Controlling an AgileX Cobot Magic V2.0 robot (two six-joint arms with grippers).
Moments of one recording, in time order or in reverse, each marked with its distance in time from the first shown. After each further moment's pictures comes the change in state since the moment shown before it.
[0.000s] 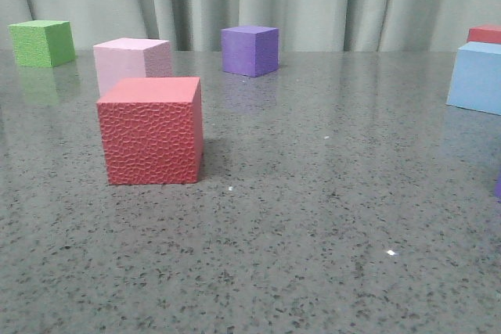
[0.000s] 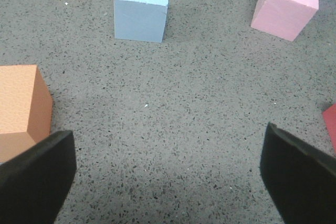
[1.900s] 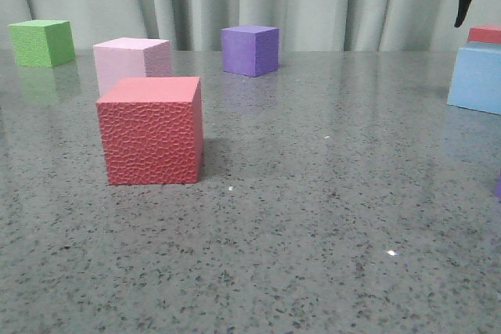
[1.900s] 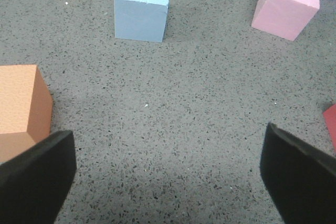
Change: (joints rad) left arm 0.000 0.000 0.000 0.000 0.002 0.000; right arm 0.000 0.804 -0.494 -0.282 0.109 0.464
